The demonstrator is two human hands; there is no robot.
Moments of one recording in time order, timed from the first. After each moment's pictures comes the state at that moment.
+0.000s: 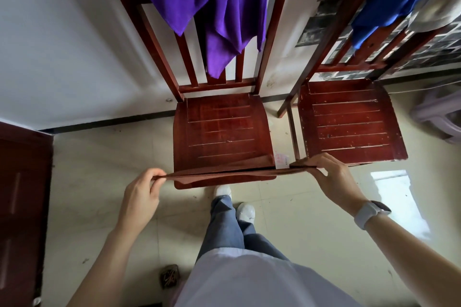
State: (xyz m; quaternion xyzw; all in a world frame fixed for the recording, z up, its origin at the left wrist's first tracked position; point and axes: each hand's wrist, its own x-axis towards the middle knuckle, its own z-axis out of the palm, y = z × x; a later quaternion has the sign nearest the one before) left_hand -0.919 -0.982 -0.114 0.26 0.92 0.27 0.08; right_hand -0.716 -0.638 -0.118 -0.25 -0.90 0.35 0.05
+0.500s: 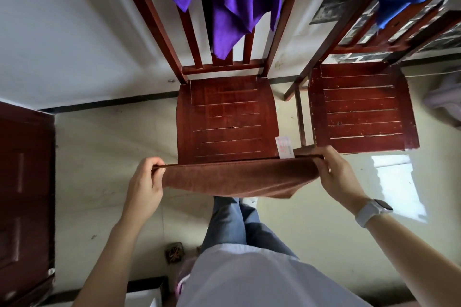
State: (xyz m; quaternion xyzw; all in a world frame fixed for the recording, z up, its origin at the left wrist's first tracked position) left_hand -0.922 -0.982 -0.116 0.20 0.92 0.30 0.12; right_hand -0.728 -0.652 -0.122 -0.25 -0.89 0.38 0.02
